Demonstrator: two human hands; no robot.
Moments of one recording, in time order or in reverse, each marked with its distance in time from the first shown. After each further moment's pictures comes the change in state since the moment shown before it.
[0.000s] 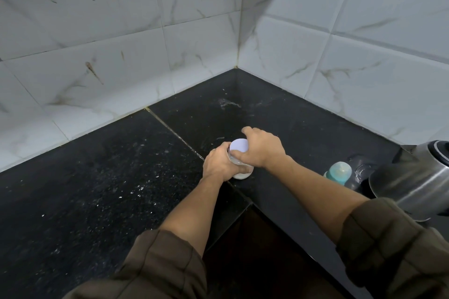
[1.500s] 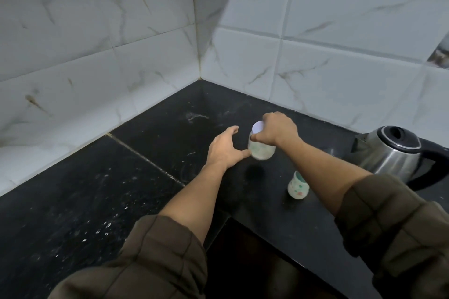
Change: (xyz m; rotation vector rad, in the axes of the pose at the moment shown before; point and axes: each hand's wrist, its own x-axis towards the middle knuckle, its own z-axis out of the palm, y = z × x) left_hand 0.041 0.095 0.029 0.022 -0.040 0.289; right_hand 0.015 0.111 -0.055 0.076 0.117 0.389
